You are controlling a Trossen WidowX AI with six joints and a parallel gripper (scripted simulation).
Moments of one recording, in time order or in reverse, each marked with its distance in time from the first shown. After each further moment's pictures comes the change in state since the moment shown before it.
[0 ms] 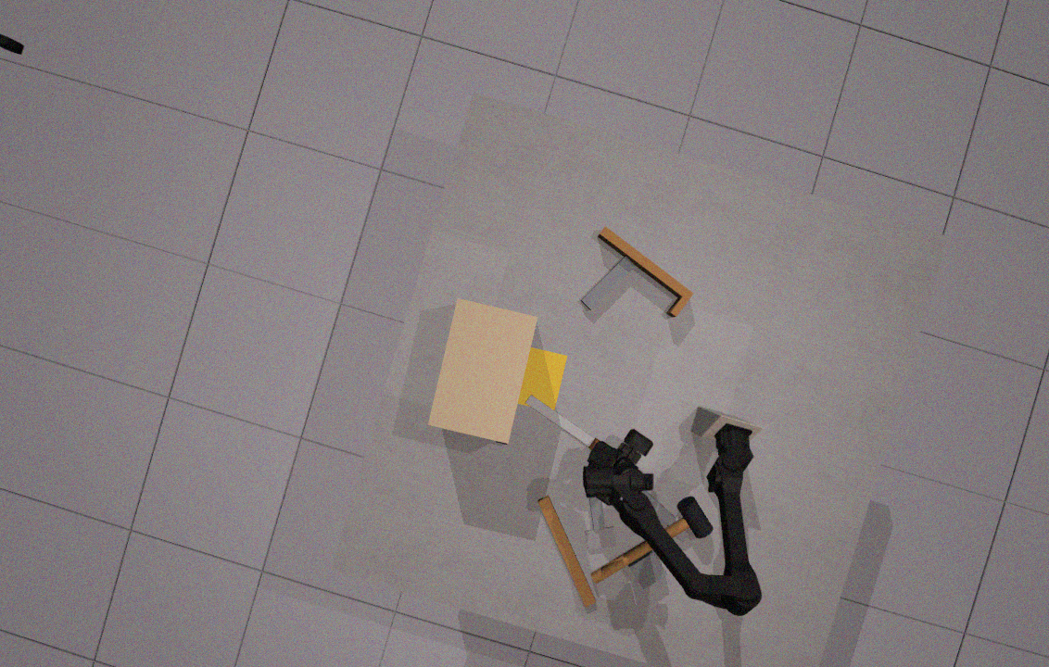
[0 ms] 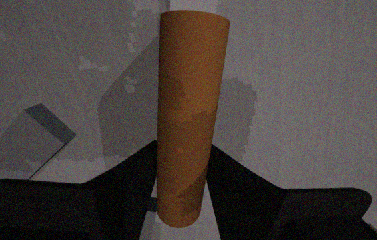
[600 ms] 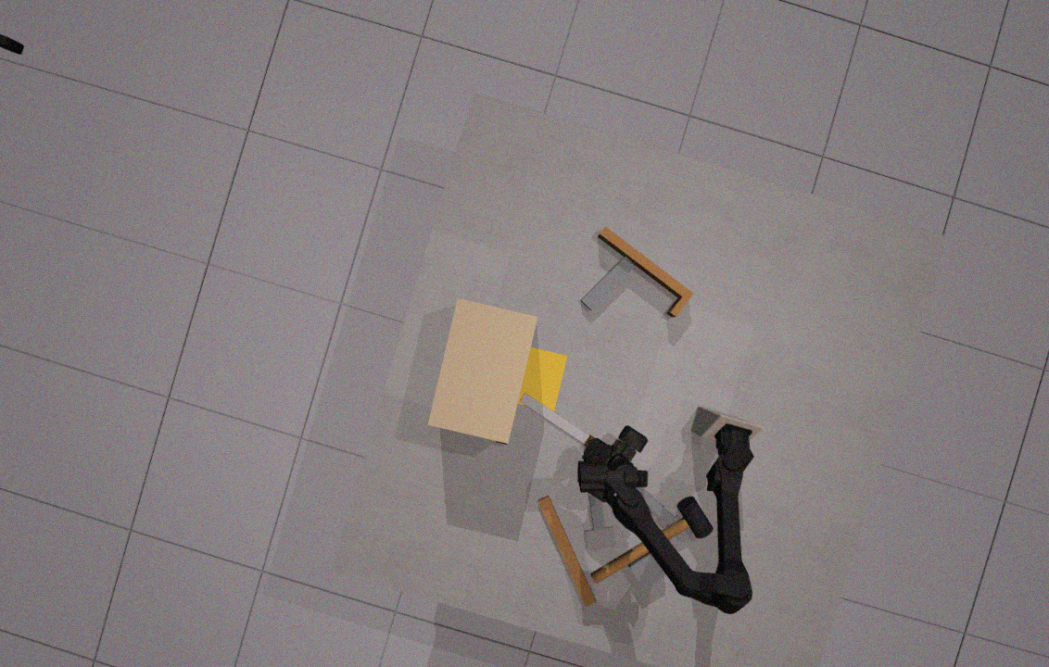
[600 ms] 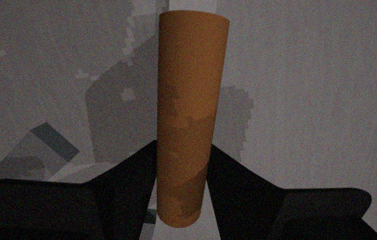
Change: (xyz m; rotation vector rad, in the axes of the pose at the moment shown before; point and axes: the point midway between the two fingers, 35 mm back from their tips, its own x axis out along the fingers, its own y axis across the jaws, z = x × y) arm 0.000 0.000 0.015 -0.012 0.001 0.000
